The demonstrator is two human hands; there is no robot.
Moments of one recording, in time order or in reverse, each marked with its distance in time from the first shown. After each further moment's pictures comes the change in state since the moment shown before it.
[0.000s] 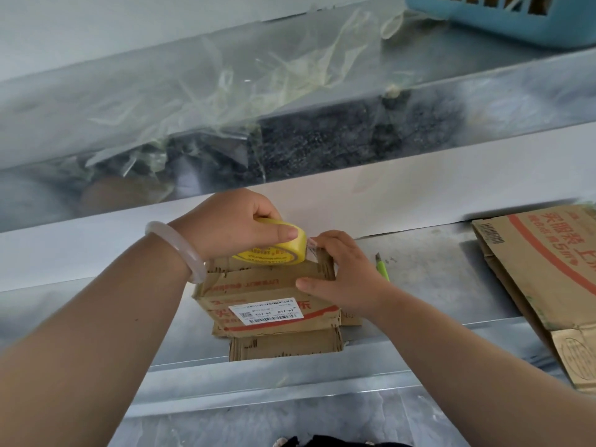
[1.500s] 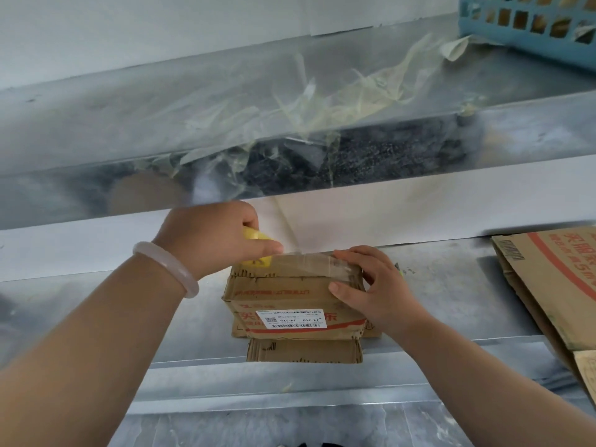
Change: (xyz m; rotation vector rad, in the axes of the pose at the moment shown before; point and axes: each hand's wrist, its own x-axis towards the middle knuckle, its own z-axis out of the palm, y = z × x) left_hand -0.035 -0.036 -0.017 0.444 0.182 -0.078; right_hand -0.012 0.015 0.011 0.130 0.131 0.006
